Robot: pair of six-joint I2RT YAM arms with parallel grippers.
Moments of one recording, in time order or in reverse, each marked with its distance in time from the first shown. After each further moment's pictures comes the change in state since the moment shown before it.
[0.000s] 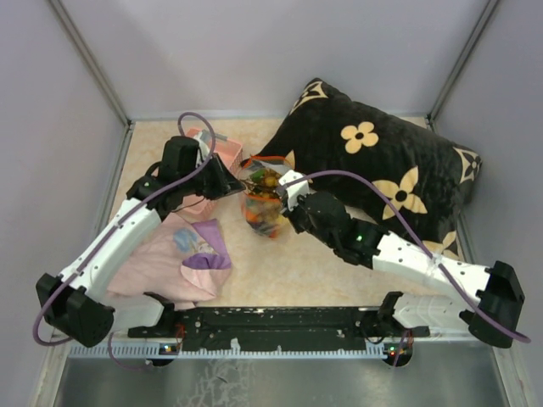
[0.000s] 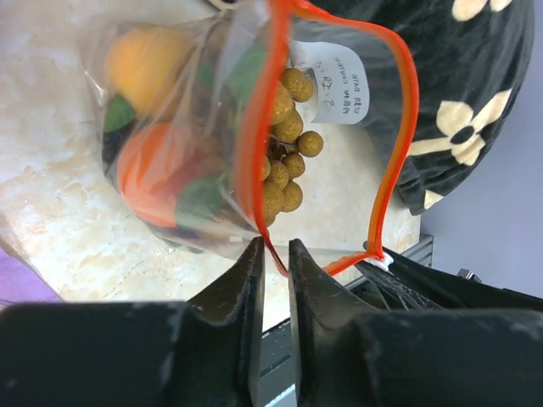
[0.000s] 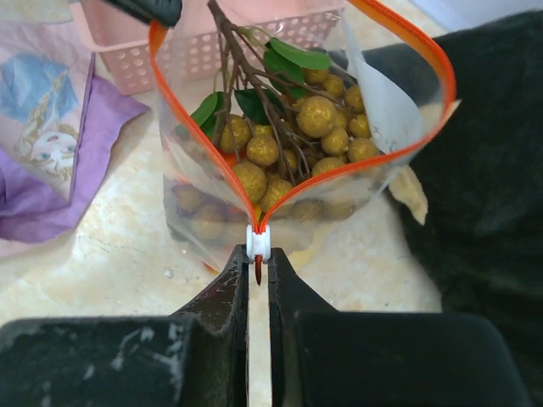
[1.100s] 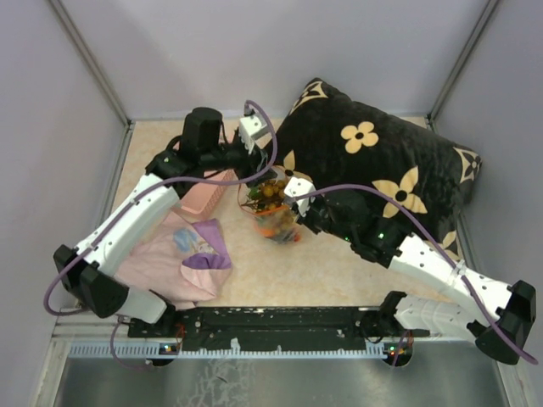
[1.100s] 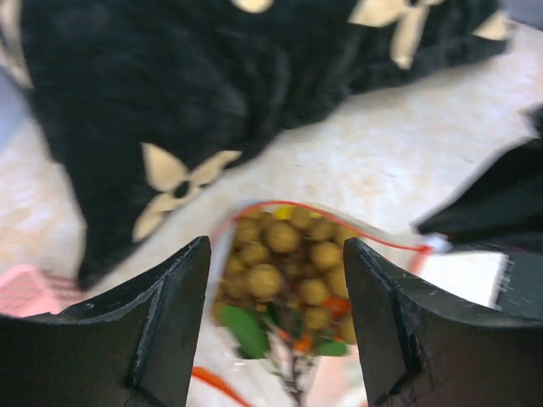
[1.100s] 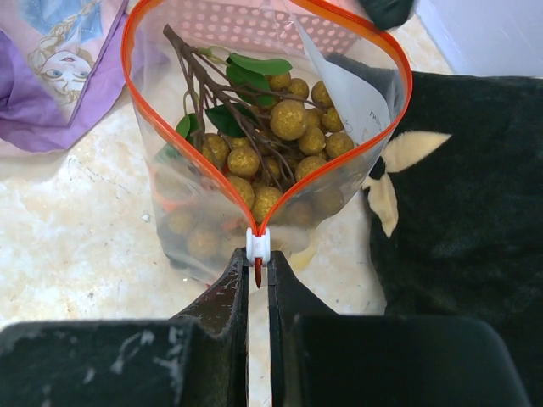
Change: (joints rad) left arm -0.135 0.158 0.277 0.063 0.276 0.977; right arm -0.096 -0.122 0.039 -0.206 -0.254 -0.297
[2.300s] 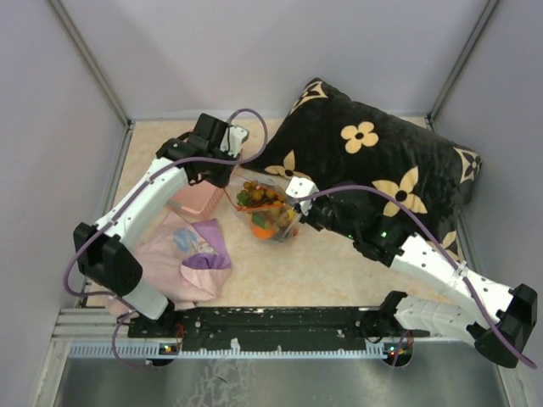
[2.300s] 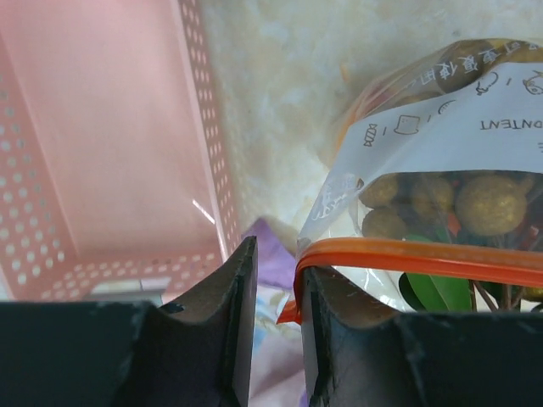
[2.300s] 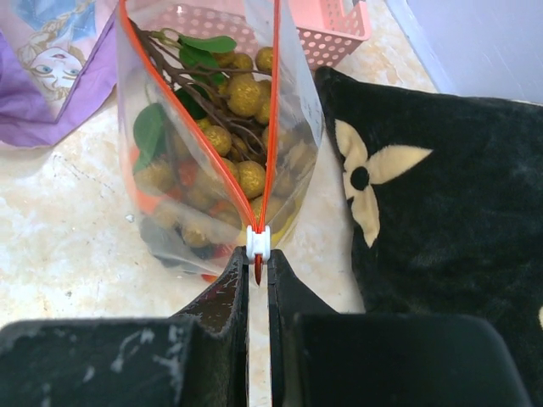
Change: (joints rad) left arm 0.118 0.209 0.101 -0.400 -0.583 -0.060; right arm -0.039 -0.015 0.000 0.005 -0.042 -0.077
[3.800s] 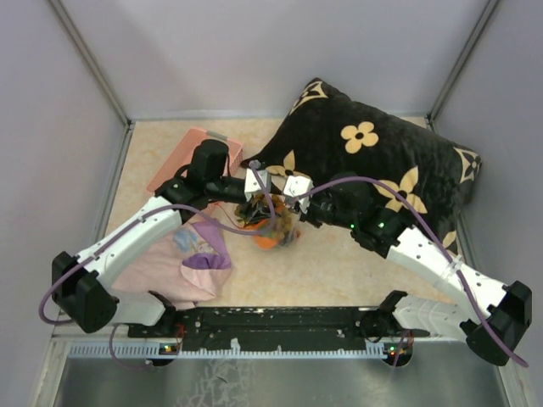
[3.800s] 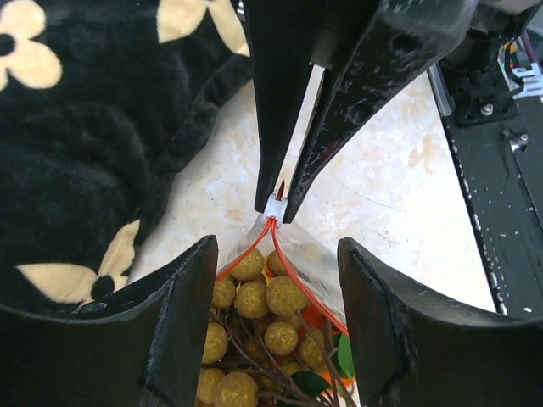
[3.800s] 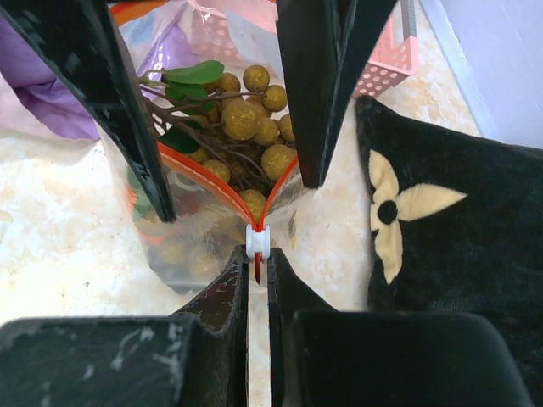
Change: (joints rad) left arm -0.164 -0.303 -0.391 0.564 0.916 0.448; right arm -0.079 0.056 0.040 -0.009 -0.237 -0.072
